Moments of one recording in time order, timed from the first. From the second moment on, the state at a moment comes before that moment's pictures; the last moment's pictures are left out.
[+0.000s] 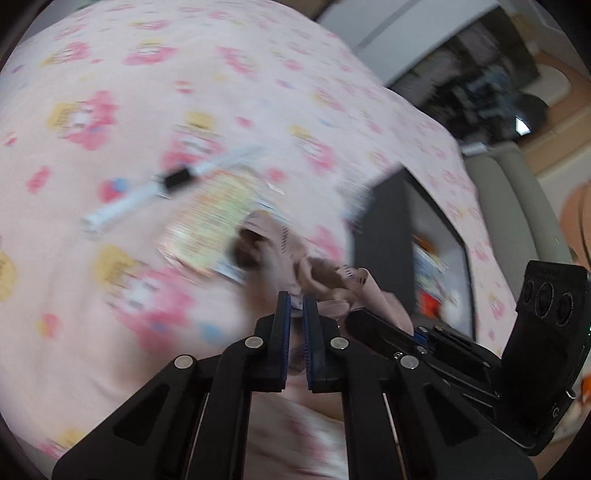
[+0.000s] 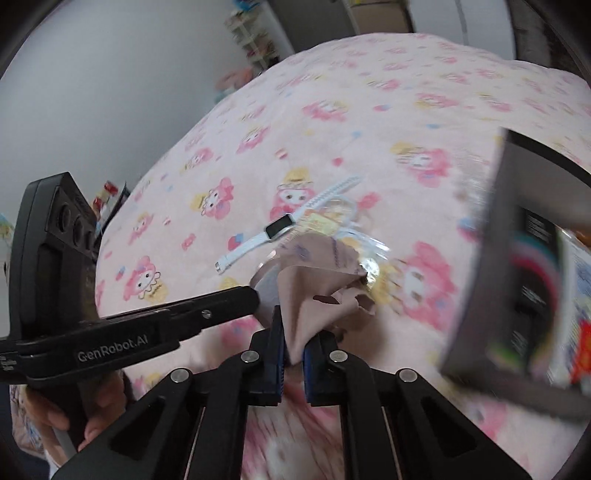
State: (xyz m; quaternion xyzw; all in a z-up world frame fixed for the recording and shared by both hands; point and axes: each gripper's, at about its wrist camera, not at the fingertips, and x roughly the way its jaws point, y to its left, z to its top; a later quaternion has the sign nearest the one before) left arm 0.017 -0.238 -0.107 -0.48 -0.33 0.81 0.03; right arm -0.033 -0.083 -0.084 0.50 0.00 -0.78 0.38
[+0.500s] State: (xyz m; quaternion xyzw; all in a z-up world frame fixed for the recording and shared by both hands) left arm 0.004 -0.067 -0.130 -0.56 -0.24 0.79 0.13; right arm -0.009 0.098 -0.090 0.50 -0.06 -0.82 0.26
